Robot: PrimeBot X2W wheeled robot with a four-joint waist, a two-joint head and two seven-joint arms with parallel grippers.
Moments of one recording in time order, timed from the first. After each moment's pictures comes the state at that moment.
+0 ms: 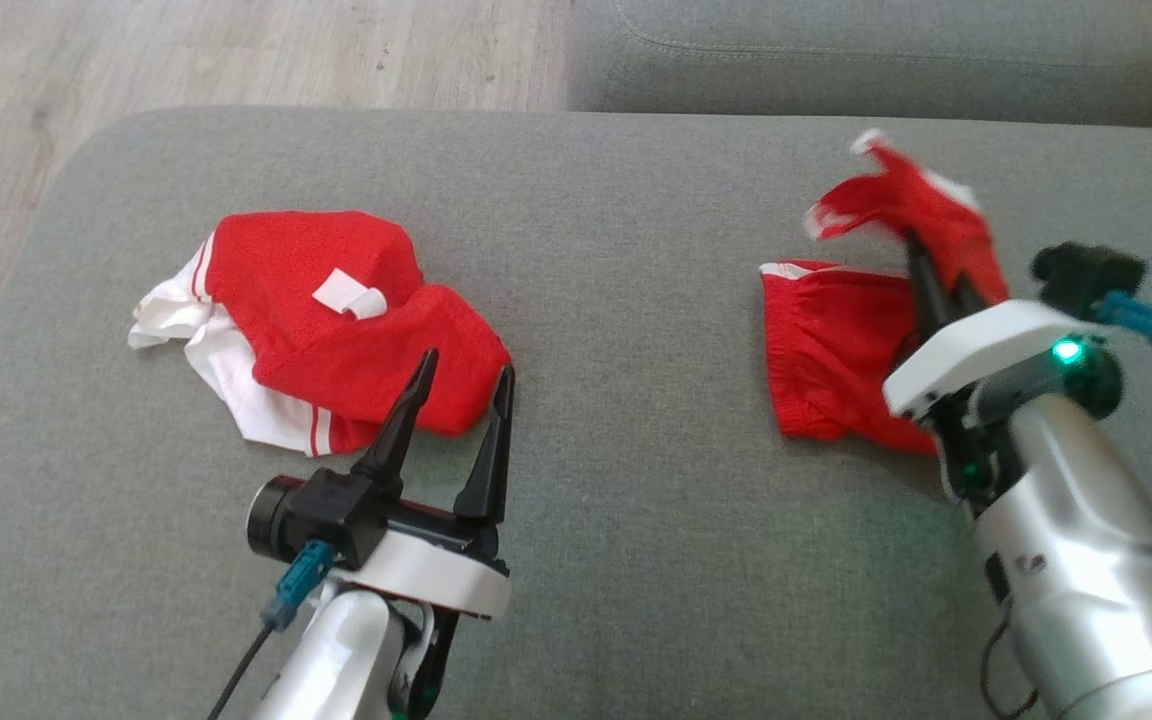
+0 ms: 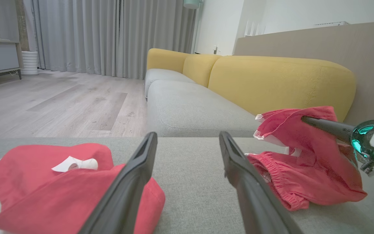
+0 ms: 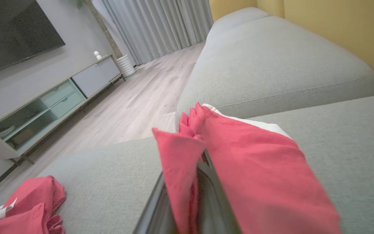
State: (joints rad) left arm -0.25 0.04 -0.41 0.32 -0.30 -0.05 -0.26; right arm -0.59 -0.13 0.18 0.79 0.52 0.13 -0.10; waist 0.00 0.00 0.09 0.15
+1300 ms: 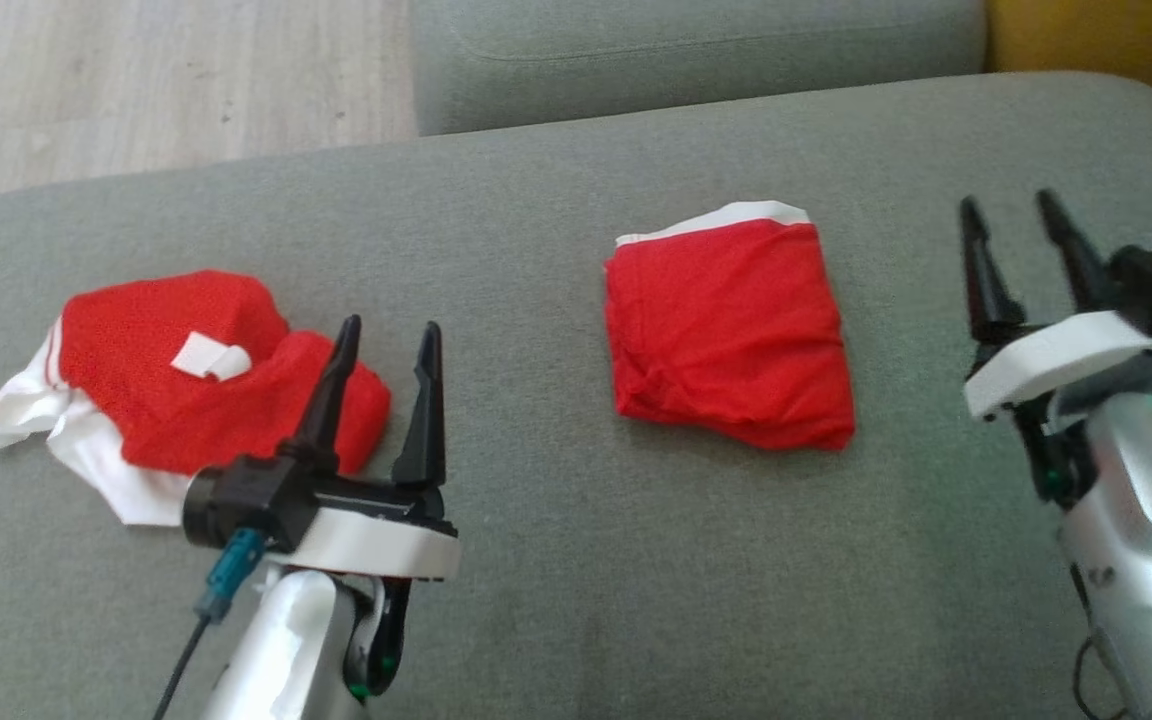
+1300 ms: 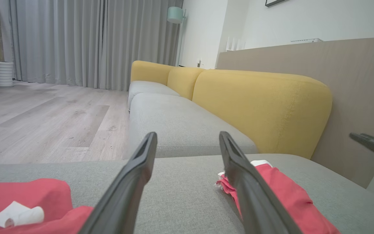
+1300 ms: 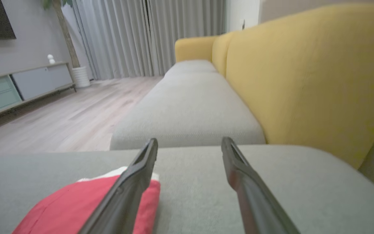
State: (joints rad) left arm -0.24 0.05 -0.30 0.26 -0.30 -0.03 -0.26; right arm -0.55 -0.25 0.20 0.72 0.33 0.13 -0.25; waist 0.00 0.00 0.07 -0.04
